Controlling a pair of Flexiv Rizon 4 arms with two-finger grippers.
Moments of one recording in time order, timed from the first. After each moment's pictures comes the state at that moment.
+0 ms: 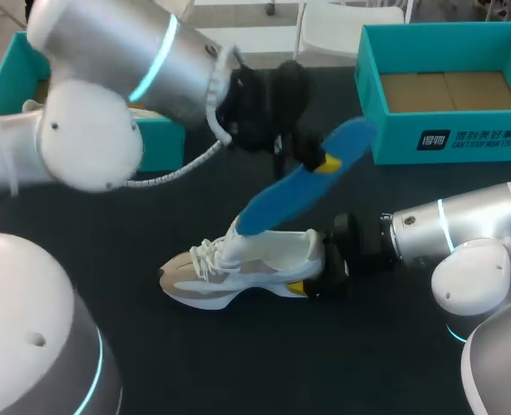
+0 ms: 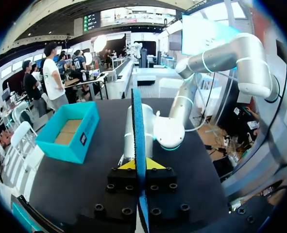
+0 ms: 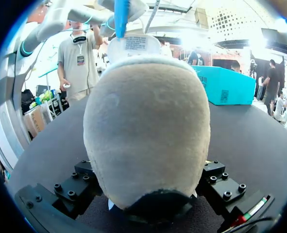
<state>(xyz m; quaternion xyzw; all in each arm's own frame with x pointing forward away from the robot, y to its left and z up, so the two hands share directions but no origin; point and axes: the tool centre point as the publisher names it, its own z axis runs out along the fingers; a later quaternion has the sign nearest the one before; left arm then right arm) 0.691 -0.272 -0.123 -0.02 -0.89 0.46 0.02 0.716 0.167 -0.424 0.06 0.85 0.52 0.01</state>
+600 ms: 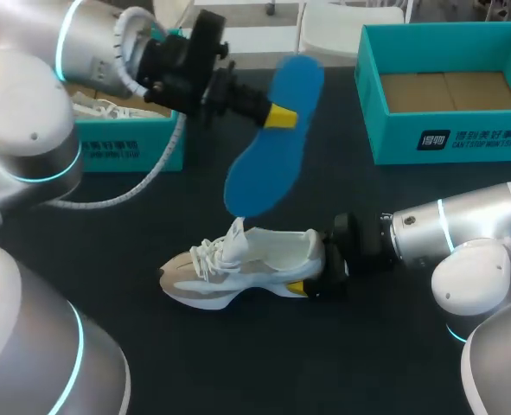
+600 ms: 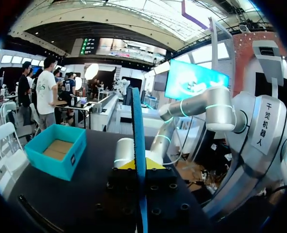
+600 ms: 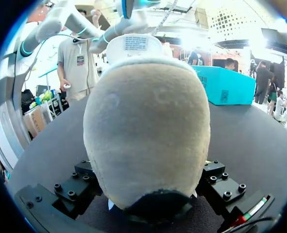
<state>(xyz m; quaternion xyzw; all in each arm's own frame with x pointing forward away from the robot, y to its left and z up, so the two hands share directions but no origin) 0.713 -0.214 -0.072 0.00 -0.79 0.59 0.13 0.716 0.167 -0.424 0.06 0.85 0.52 0.01</state>
